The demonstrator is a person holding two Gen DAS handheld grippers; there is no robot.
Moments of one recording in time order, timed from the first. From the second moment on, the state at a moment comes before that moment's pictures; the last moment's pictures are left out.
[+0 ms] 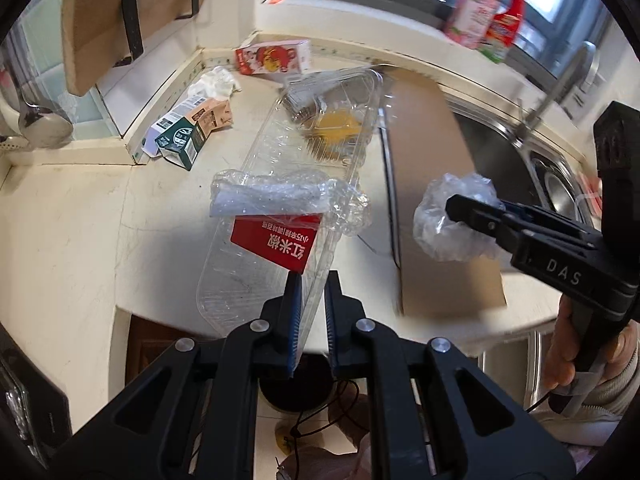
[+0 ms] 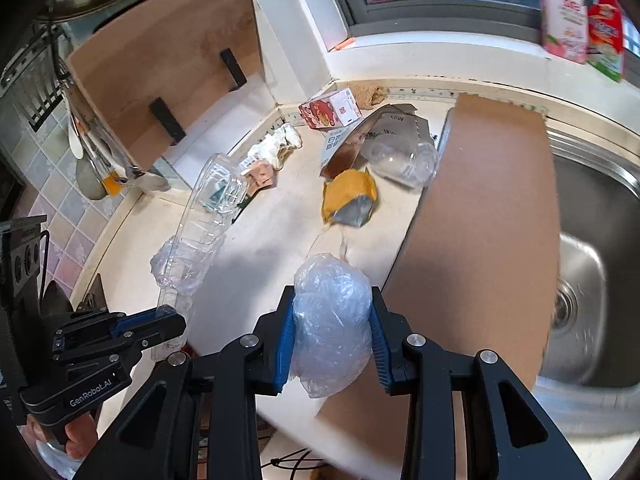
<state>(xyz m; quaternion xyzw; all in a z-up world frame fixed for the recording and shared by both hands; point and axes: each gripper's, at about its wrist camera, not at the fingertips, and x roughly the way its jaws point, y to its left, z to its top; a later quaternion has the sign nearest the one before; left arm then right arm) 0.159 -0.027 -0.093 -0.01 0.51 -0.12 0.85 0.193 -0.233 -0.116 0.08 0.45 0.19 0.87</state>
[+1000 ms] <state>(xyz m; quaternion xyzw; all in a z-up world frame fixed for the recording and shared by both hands) -0.051 0.009 -0.114 0.03 0.52 -0.26 0.81 -0.100 -0.165 -0.137 0.08 0.50 0.12 0.85</state>
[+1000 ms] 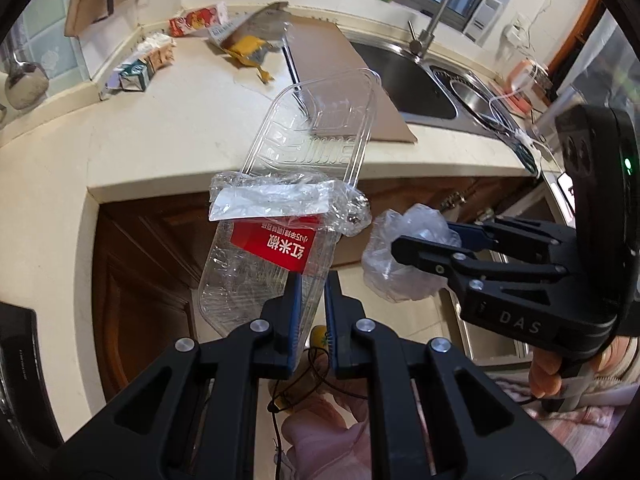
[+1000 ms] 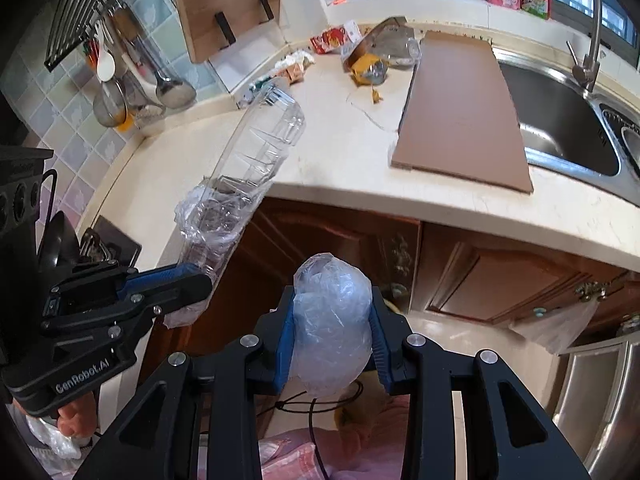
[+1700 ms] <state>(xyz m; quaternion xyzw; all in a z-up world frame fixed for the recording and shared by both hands) -0.048 -0.004 -0.211 0.02 0.60 -0.26 0.76 -0.059 -0.177 -0.233 0.07 0.59 0.12 0.79</state>
